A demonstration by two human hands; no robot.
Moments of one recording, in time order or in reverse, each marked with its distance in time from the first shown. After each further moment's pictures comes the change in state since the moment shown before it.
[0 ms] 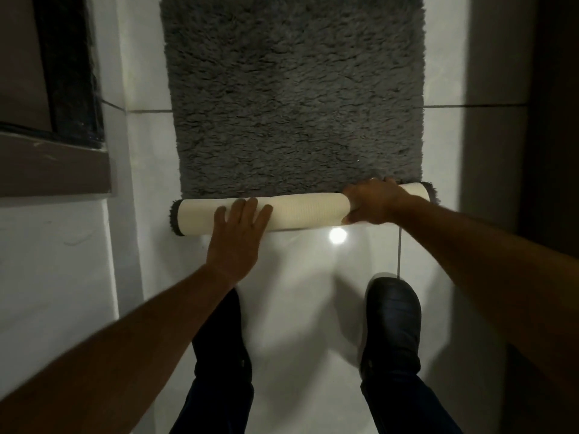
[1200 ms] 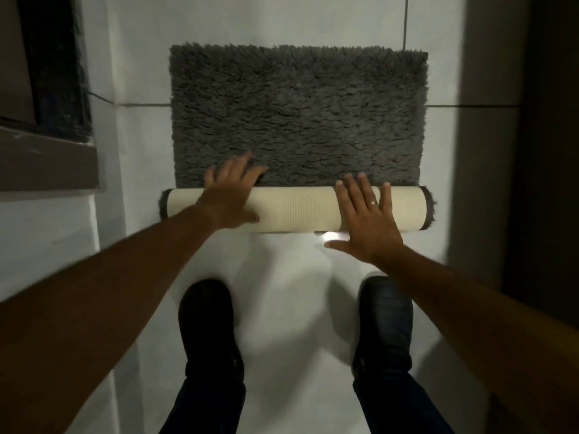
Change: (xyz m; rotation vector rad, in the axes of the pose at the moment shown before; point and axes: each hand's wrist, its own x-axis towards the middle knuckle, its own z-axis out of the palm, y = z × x) left_hand 0.074 -0.041 -0.026 -0.248 -0.237 -0.049; right_hand -0.033 -0.022 0.062 -0.137 0.332 0.077
